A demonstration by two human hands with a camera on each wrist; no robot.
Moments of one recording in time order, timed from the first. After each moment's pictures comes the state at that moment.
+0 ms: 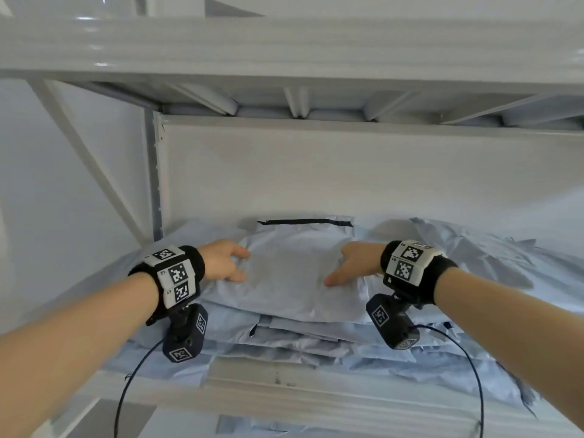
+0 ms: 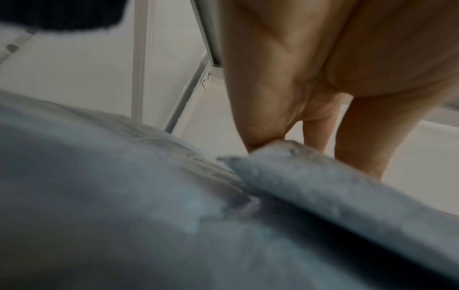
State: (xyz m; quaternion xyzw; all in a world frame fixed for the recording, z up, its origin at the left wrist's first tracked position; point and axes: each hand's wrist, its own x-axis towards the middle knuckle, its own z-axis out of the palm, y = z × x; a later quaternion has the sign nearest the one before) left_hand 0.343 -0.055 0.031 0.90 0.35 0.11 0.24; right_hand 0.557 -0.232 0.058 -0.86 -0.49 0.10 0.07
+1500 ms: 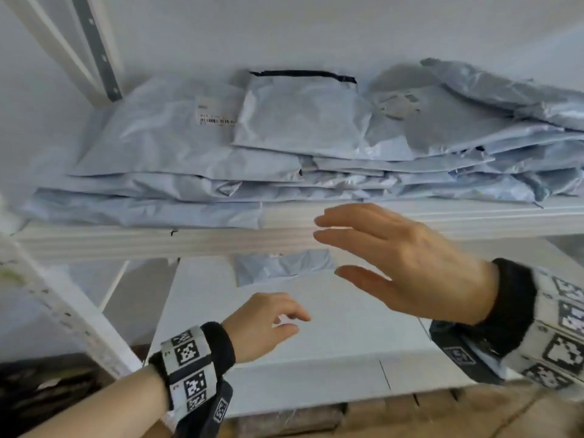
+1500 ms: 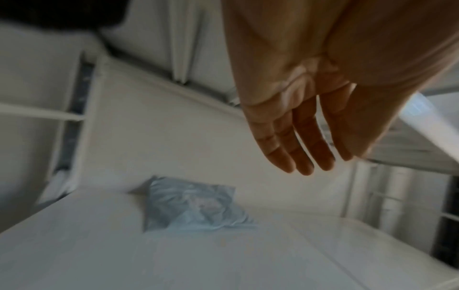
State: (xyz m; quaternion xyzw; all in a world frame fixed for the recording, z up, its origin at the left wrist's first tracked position) left_hand 0.232 -0.143 -0.219 0.94 0.03 0.02 0.34; right_hand 0.355 -0.336 -0.076 -0.67 -0.72 -0.16 0.11
